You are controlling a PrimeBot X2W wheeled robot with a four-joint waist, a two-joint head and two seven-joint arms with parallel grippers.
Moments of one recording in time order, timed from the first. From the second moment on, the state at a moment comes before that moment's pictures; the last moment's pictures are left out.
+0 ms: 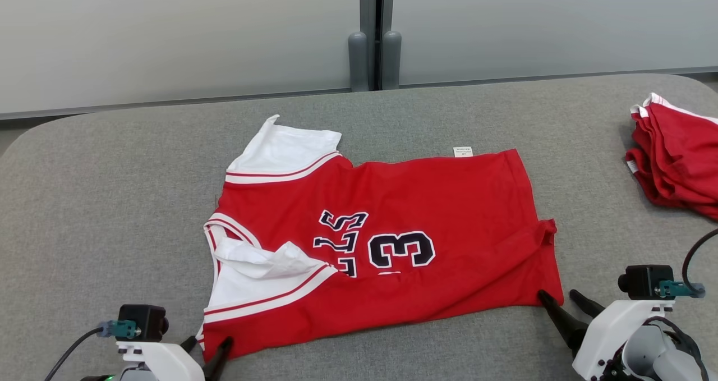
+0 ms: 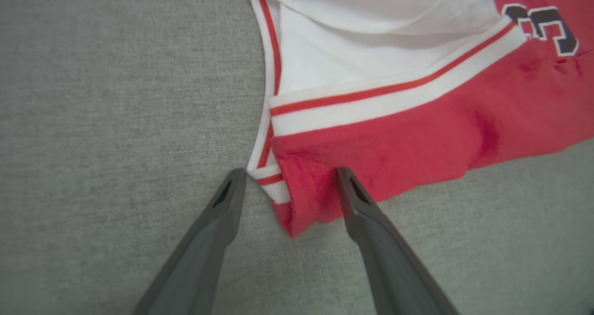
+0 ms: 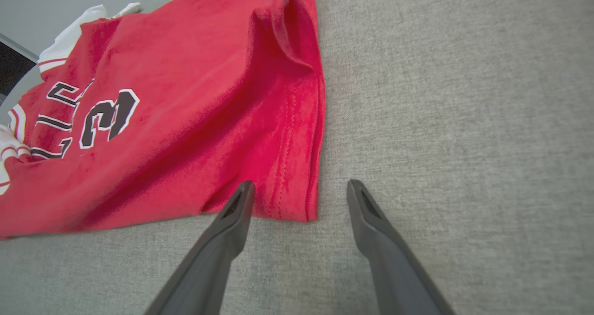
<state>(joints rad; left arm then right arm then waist) -0.27 0.66 -0.97 0.23 -1.20 0.22 0.04 -0.29 -0.44 0.62 0.52 0.99 0.13 0.03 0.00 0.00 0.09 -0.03</state>
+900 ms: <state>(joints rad) -0.27 0.73 -0.98 0.14 -1.22 0.18 0.10 -0.22 -0.50 0.57 0.40 1.04 0.13 0.17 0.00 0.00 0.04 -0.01</state>
